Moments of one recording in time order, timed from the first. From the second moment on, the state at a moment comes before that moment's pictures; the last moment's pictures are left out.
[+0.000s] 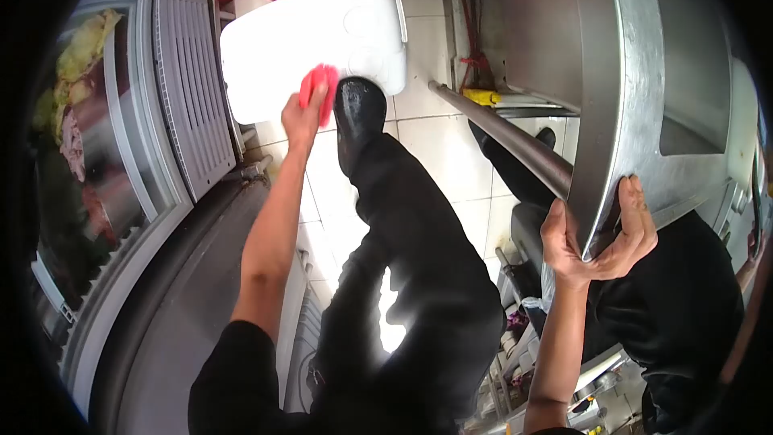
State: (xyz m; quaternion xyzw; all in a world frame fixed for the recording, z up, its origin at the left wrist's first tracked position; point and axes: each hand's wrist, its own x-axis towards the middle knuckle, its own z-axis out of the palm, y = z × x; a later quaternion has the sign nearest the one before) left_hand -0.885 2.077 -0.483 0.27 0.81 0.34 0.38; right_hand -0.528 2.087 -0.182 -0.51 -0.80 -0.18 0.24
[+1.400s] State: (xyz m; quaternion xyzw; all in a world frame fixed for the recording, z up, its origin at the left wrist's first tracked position) left_hand -0.867 2.166 -0.454 0.69 0.71 0.09 0.10; right_hand -0.534 2.087 -0.179 -0.56 -0.77 -0.18 0.25
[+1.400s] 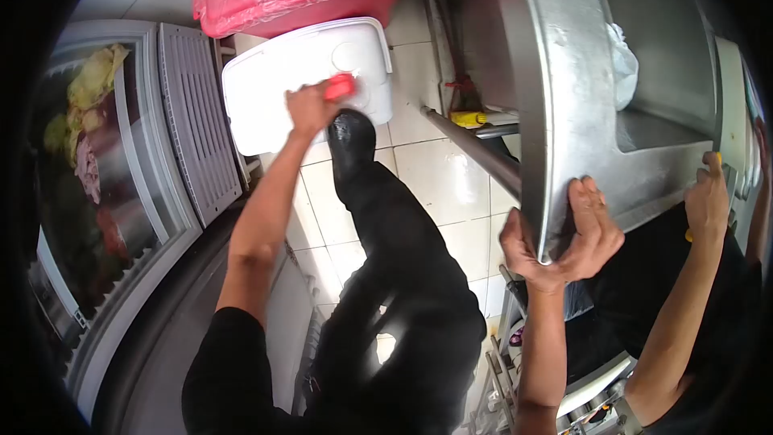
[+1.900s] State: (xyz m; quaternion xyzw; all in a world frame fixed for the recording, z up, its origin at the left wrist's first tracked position) left_hand -0.846 2.108 -0.462 0.65 0.72 0.14 0.23; right_hand -0.530 2.085 -0.183 -0.53 -0.79 -0.18 0.26
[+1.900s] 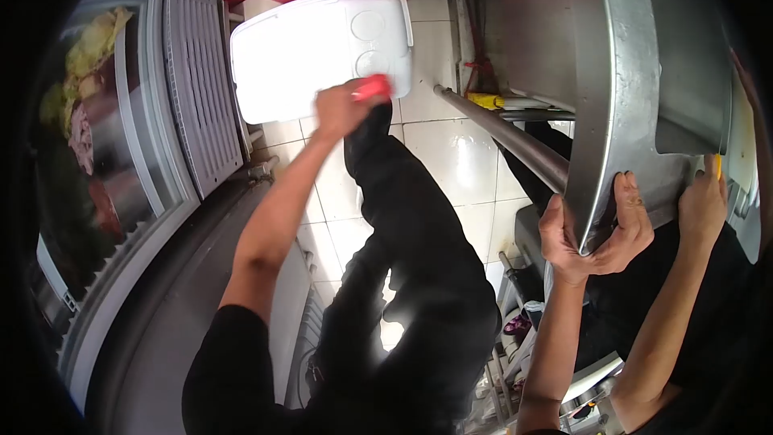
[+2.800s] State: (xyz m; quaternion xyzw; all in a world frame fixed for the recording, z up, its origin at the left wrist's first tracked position) left_hand -0.926 1.698 -0.442 0.20 0.88 -0.11 0.42; right_hand -0.528 2.087 -0.186 -0.49 -0.79 -0.23 0.30
